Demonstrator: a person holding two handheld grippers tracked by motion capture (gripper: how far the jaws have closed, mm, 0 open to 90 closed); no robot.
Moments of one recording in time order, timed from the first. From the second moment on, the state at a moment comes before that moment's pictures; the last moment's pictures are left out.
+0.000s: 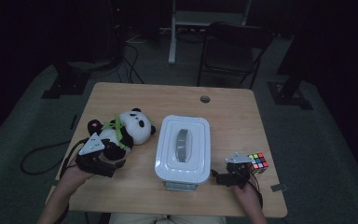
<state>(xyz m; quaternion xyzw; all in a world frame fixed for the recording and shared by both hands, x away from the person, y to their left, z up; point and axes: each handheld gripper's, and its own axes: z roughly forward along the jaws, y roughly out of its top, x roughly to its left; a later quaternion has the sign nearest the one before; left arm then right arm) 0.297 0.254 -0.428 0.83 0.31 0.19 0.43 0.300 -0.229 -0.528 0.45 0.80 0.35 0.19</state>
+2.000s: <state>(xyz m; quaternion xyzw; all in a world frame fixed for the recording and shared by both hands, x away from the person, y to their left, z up) 0.291 0.211 -0.516 0.89 0.26 0.10 0.36 0.282 -0.218 -0.397 0.38 0.78 0.48 0.16</state>
